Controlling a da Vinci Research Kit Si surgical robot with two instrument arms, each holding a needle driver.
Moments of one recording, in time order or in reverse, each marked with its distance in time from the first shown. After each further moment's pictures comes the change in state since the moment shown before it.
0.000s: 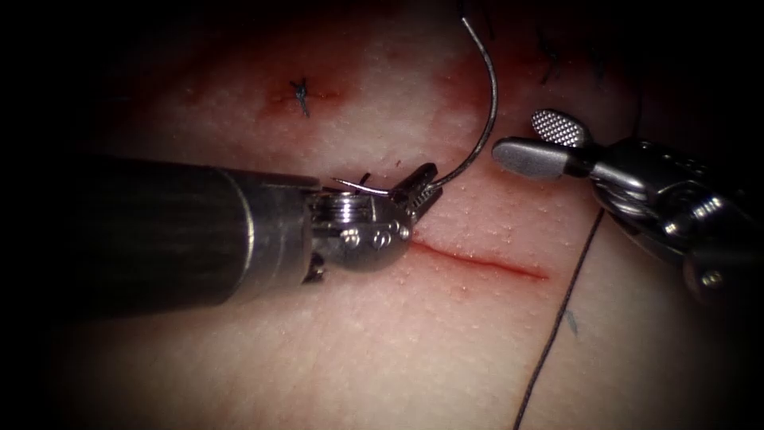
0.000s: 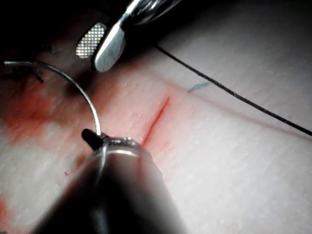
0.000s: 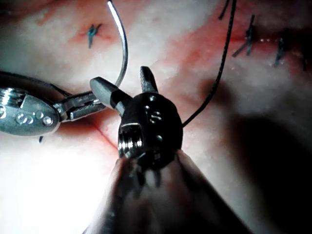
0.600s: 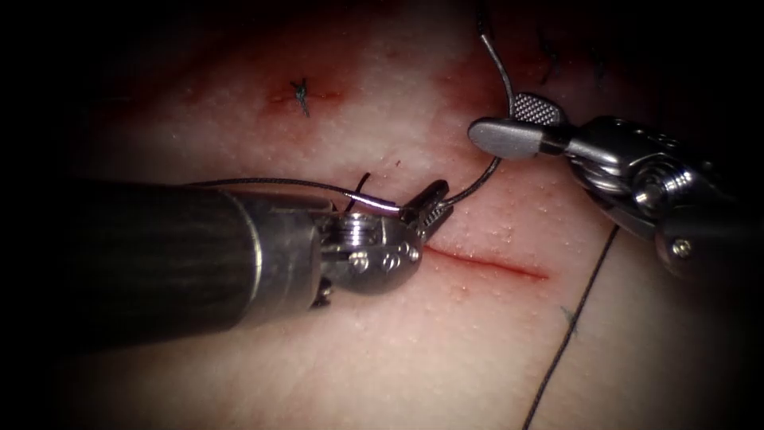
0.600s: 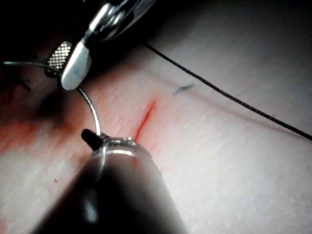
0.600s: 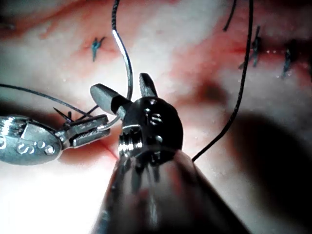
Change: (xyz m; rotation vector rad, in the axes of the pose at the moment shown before) right arm 0.001 -0.001 0.003 -0.032 -0.003 -0.041; left arm 0.001 0.001 -0.001 -0.009 0.022 0.039
